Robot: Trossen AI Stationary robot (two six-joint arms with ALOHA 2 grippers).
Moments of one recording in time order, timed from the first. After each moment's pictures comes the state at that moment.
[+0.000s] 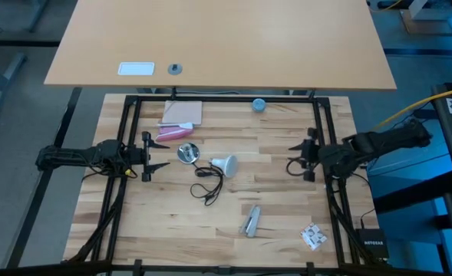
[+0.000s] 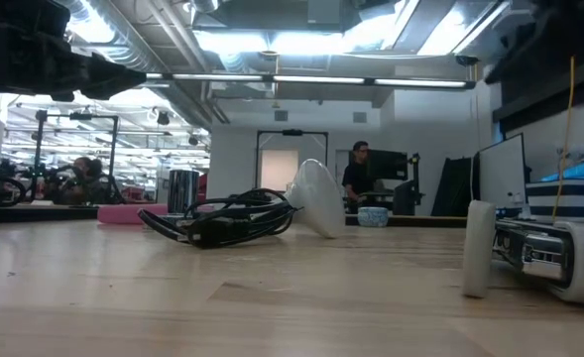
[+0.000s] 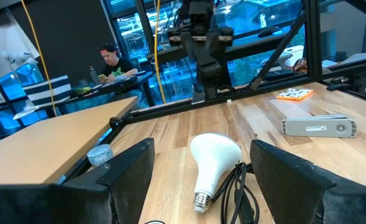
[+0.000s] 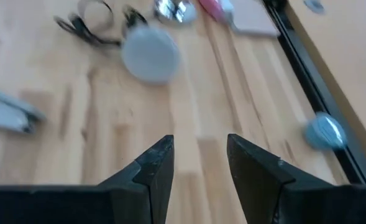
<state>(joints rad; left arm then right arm) -0.04 0.01 0.01 0.03 -0.14 0.28 0.31 0.65 0.71 -0.80 0.47 0.12</state>
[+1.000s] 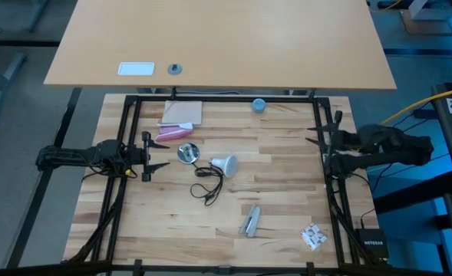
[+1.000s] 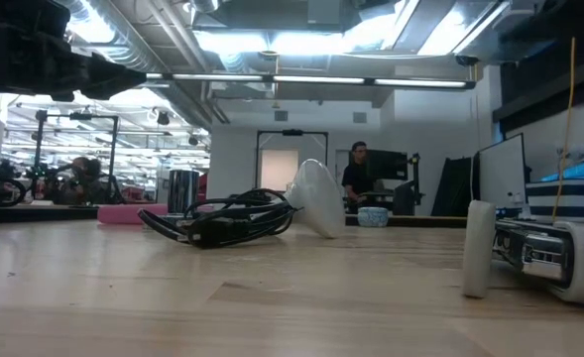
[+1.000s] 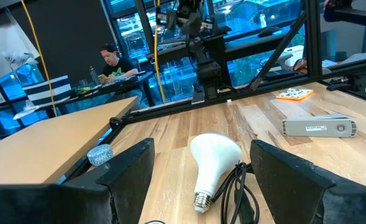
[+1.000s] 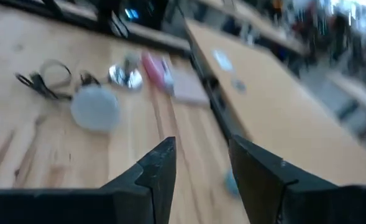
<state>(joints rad) -0.04 0.01 0.01 0.03 -0.14 0.28 0.12 0.26 0.70 -0.74 0.42 -0.31</state>
